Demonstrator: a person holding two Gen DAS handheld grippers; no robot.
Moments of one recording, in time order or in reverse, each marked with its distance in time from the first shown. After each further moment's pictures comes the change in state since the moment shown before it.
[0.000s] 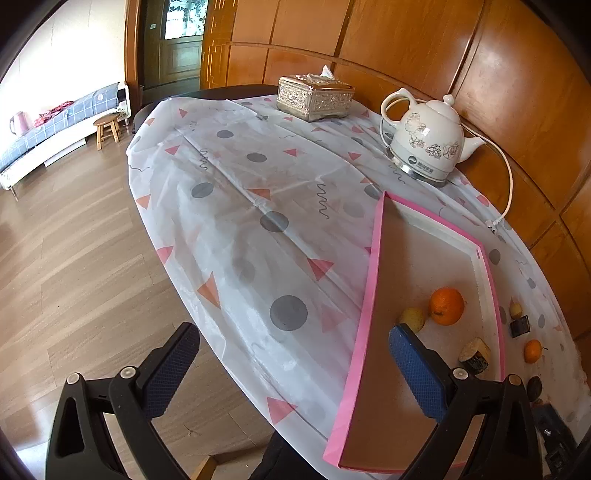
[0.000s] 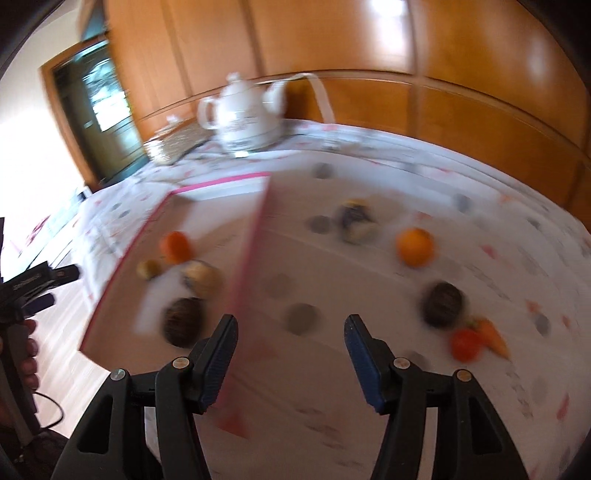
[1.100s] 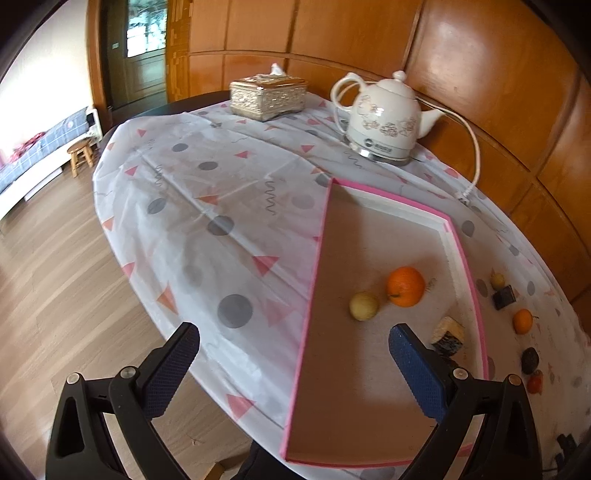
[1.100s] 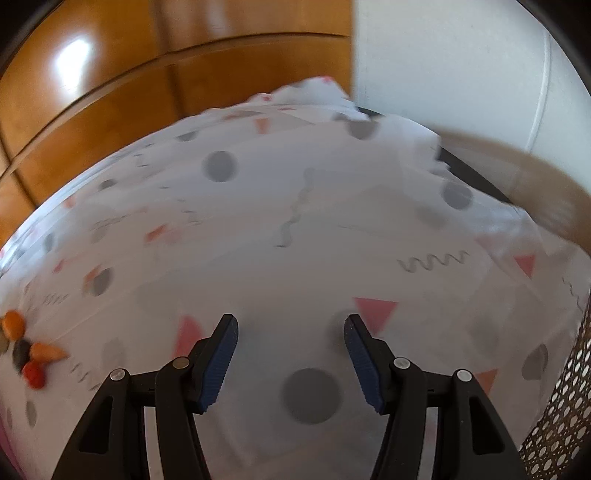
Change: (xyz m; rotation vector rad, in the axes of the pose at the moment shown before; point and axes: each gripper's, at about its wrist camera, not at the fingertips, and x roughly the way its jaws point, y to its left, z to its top) left arm -0.004 -0.049 -0.007 0.148 0.002 -0.054; right arm -0.092 -0.271 -0.127 0.811 -0.043 -0.745
